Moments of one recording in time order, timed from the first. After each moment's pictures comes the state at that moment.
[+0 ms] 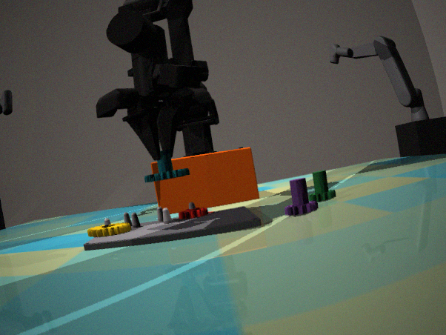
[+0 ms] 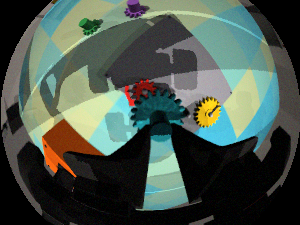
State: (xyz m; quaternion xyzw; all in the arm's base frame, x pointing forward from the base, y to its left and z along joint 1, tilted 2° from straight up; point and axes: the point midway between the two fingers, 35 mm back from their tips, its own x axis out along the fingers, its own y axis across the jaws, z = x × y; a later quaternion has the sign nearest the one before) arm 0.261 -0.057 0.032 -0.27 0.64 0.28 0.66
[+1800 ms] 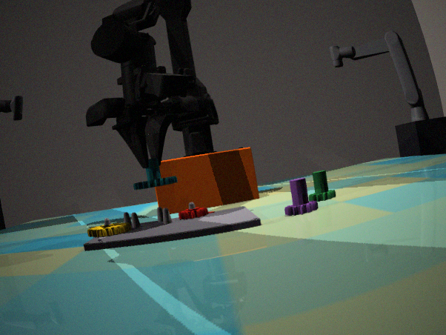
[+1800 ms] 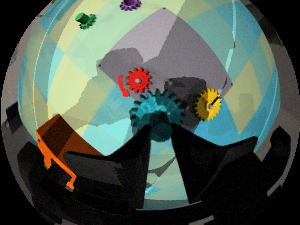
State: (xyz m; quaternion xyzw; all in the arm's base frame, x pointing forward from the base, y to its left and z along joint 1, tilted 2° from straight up) arm 0.254 -0.076 0.024 -0.27 0.64 0.28 0.66
